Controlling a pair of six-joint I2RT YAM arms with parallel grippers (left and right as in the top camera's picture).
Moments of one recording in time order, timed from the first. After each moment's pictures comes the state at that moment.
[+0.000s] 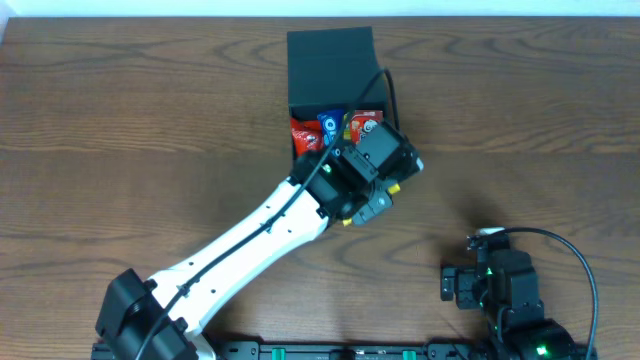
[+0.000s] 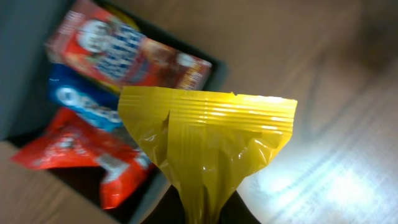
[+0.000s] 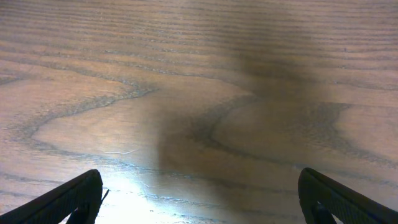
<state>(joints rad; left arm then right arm) -0.85 1.65 1.48 -0.93 -0.09 0.19 0.23 0.39 0.27 -0.80 0.10 0.13</state>
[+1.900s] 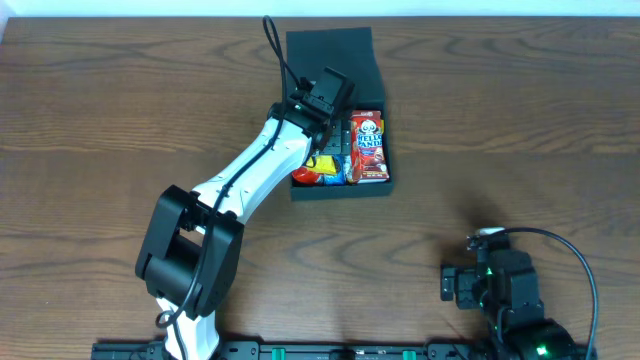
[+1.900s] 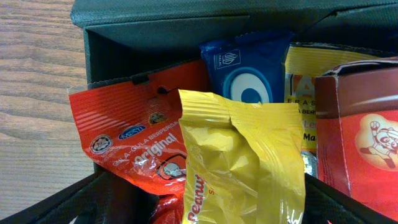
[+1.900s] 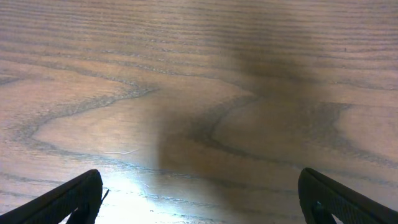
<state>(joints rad) -0.53 1.95 1.49 -0.73 -0.17 -0.48 0.23 0.39 0.27 -0.80 0.10 0.13</state>
